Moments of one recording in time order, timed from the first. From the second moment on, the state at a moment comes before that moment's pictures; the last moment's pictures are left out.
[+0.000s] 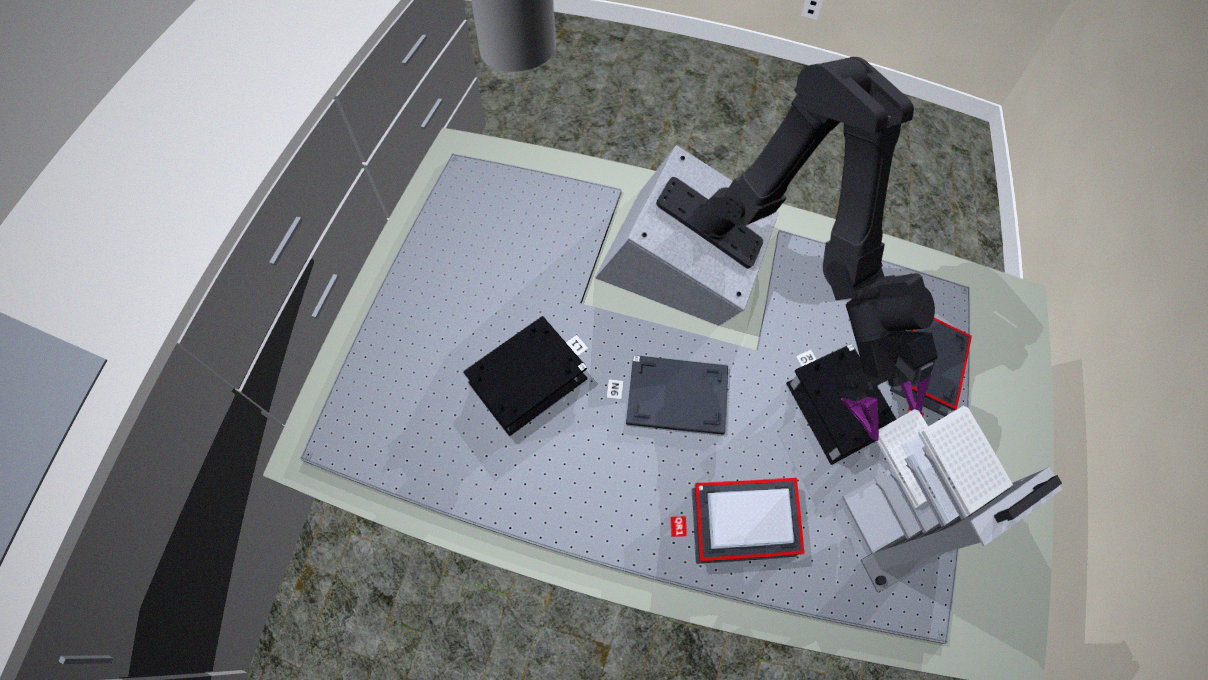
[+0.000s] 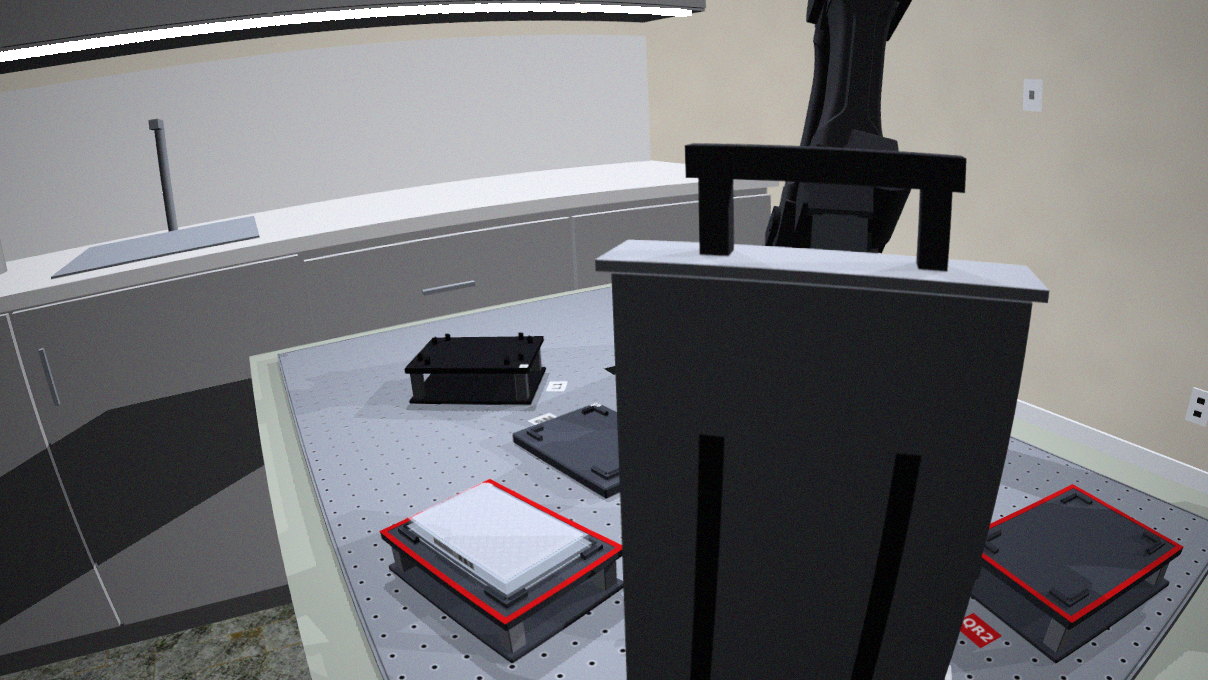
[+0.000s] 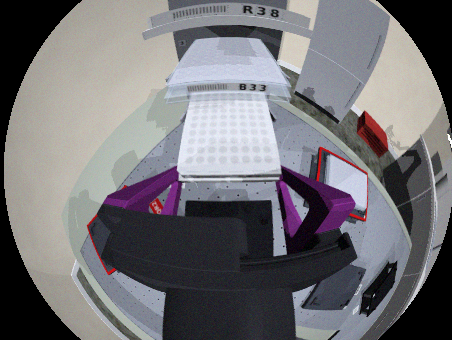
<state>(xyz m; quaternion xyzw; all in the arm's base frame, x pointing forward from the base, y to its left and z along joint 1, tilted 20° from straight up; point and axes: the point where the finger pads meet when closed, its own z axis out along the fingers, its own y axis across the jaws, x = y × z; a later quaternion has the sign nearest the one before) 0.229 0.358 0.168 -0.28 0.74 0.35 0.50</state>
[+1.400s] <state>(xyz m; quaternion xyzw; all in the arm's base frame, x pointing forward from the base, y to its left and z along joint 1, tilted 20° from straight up) 0.235 0.366 0.169 -0.28 0.74 0.35 0.50</state>
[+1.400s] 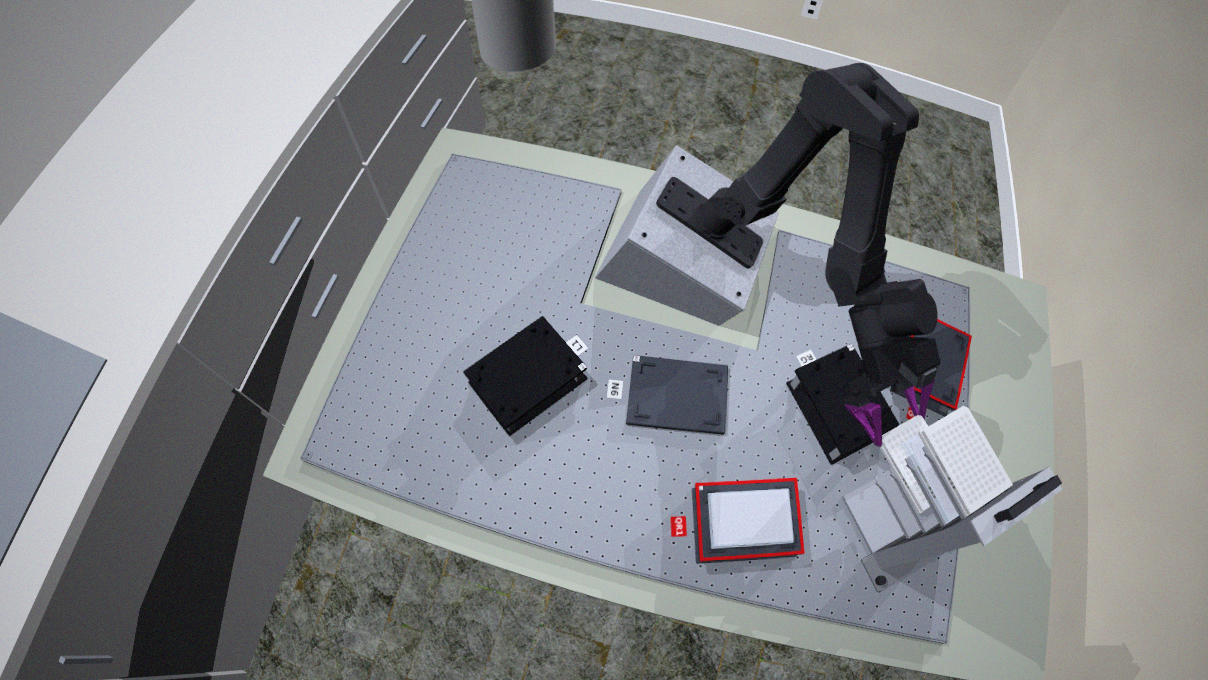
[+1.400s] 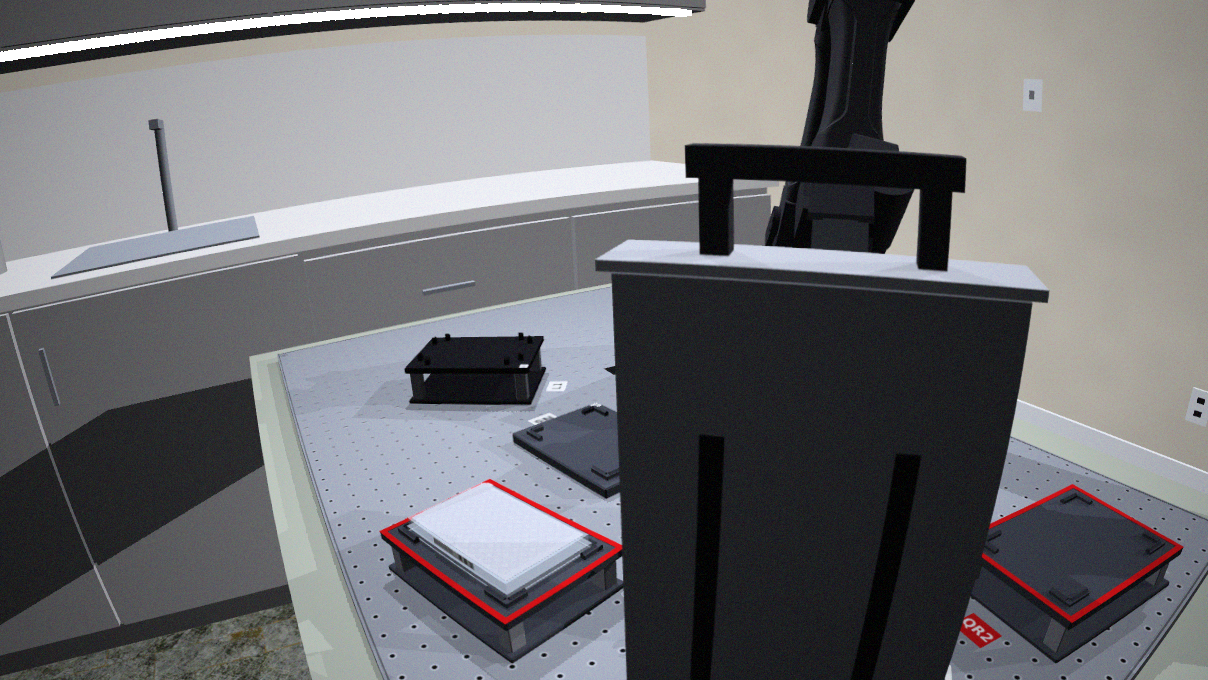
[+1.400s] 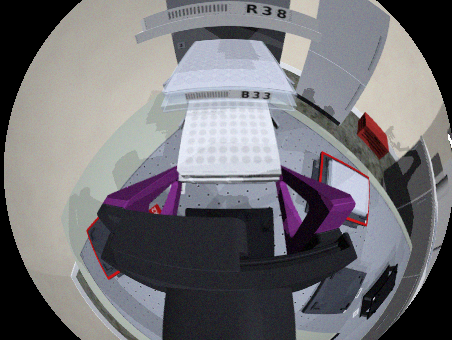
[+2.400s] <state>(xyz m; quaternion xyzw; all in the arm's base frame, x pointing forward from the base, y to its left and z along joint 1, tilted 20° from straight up) 0.235 0.366 0.169 -0.28 0.74 0.35 0.50</state>
